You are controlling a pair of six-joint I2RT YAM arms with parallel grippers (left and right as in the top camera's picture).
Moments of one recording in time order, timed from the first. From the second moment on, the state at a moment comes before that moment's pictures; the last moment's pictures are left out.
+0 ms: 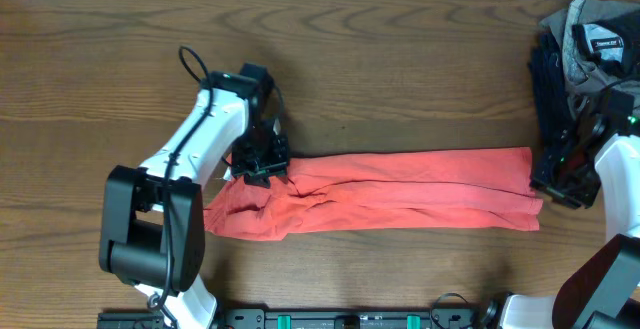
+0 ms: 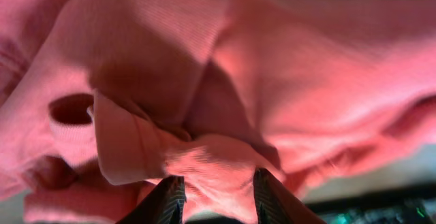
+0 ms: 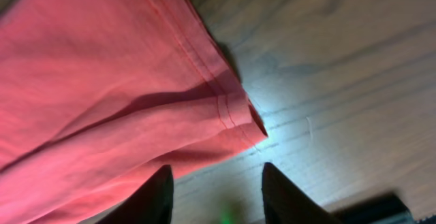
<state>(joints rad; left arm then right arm) -0.27 1.84 1.27 -1.19 0.31 -0.38 -0.40 1.56 1.07 -1.10 0.04 0.18</state>
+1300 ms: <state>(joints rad) -0.18 1.41 1.01 -0.94 0.16 -0.47 -0.40 1.63 0.88 -0.78 -0.14 -0.01</state>
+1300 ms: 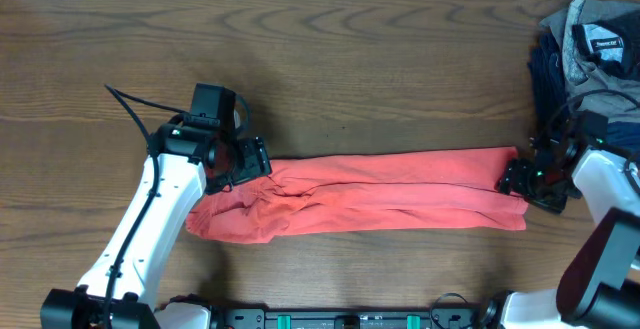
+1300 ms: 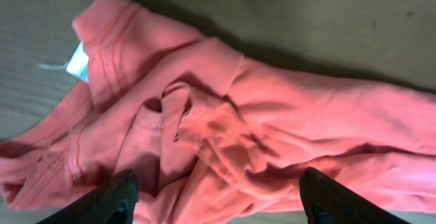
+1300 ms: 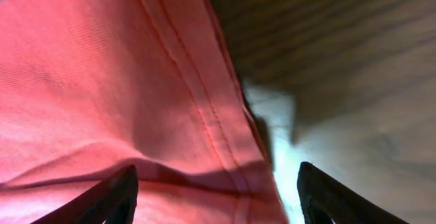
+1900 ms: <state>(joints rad) -0.18 1.41 1.01 -0.95 0.15 -0.47 -0.41 1.74 0.92 -0.77 -0.23 -0.03</state>
